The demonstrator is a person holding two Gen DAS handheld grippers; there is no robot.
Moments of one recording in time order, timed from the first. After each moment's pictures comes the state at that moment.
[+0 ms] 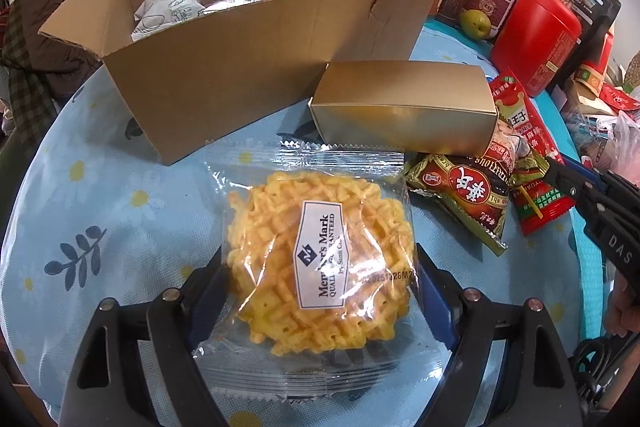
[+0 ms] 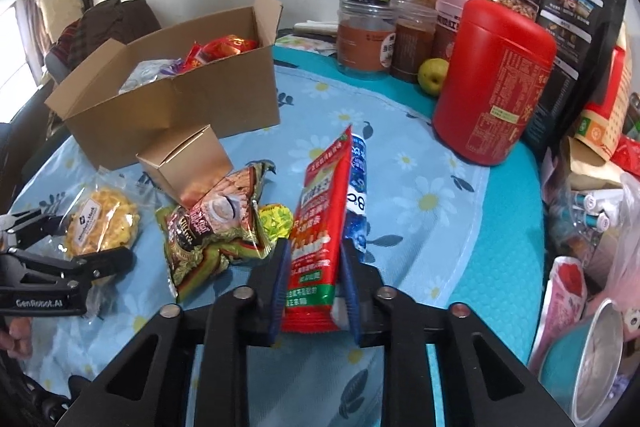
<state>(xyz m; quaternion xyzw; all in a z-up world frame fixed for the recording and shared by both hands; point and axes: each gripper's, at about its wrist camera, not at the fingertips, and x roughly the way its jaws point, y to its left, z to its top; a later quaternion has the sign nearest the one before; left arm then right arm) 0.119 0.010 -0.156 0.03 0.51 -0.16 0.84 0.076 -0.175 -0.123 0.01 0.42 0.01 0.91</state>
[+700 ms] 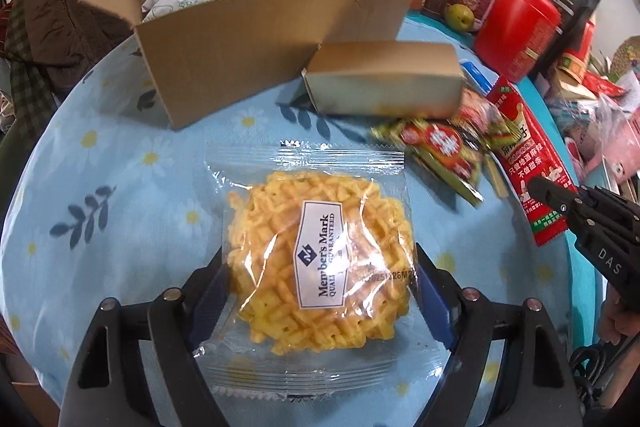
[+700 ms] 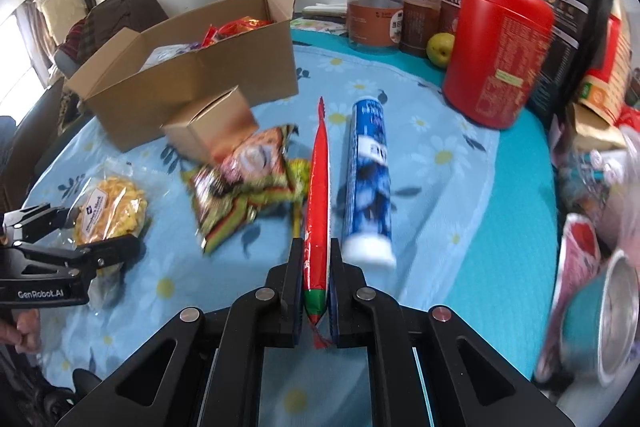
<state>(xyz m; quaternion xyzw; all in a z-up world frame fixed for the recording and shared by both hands) 0.083 0.023 -0.151 0.03 0.51 -0.17 0.84 0.039 -0.167 -0.128 0.02 0.44 0.02 0.90</state>
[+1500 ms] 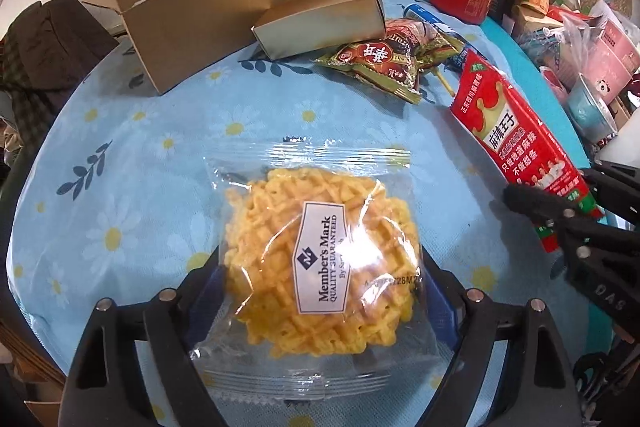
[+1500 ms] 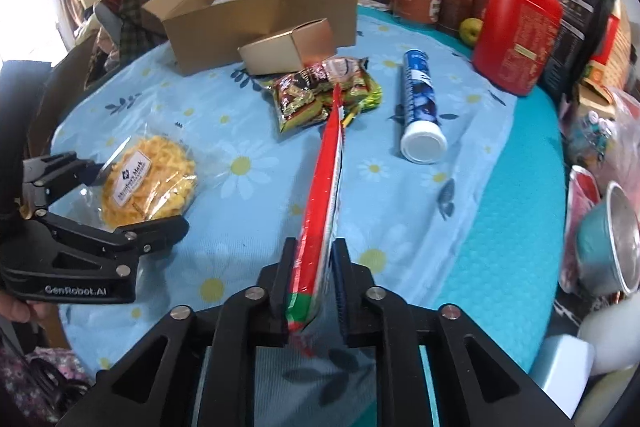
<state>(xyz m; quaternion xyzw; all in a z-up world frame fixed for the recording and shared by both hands) 0.023 0.003 -0.158 0.10 0.50 -0.19 0.84 -0.019 -0.124 -0.144 -0.02 0.47 0.06 0.88</state>
